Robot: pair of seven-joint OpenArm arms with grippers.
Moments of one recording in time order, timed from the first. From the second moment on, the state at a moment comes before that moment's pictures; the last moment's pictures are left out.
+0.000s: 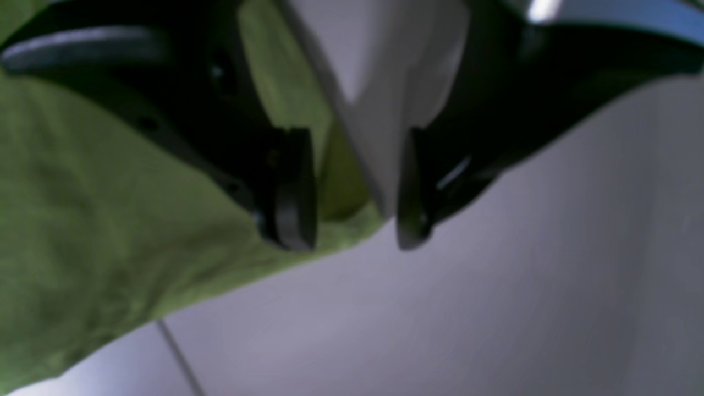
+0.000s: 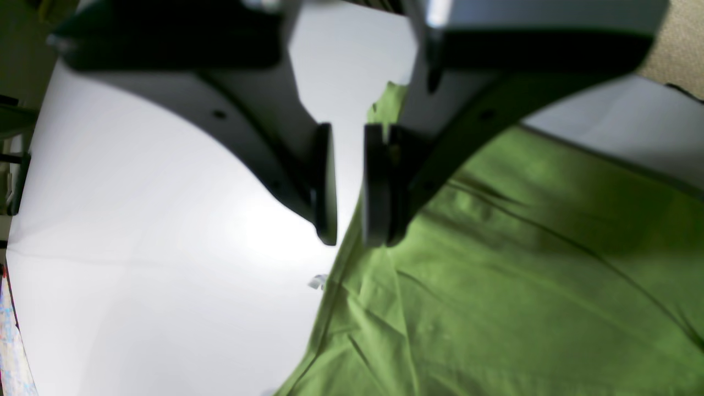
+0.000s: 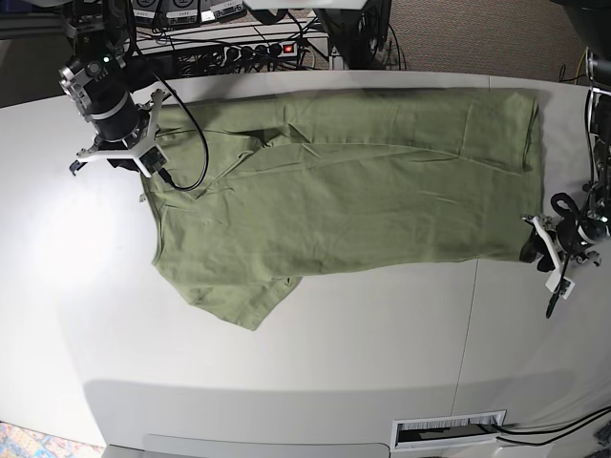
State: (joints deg) left arm -20.8 -39.7 16.4 47.3 -24.9 -35.1 14.0; right arm -28.3 28.4 8.8 120.6 -6.7 26.9 -43.7
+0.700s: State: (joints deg) left arm -20.8 -38.0 16.1 46.0 -29.1 -43.3 14.8; right arm -22.9 28.4 8.9 120.6 -7.6 26.5 -42.8
